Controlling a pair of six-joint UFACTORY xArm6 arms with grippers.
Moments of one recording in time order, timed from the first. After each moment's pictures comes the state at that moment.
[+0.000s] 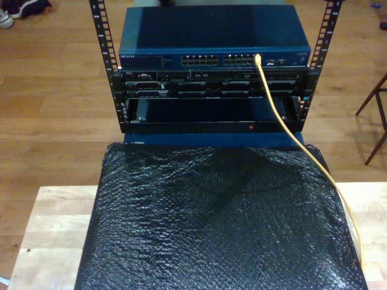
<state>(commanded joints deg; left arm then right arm) 81.8 -26.6 -7.9 -0.7 63.1 -174.9 -73.5 -37.6 -29.3 13.2 68.5 -172.5</state>
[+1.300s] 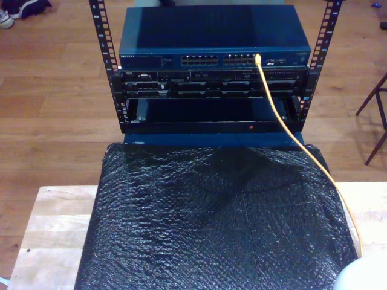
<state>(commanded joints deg) 81.8 -26.6 -7.9 -0.7 63.1 -174.9 -86.3 -42.0 1.5 6.5 49.2 -183.2</state>
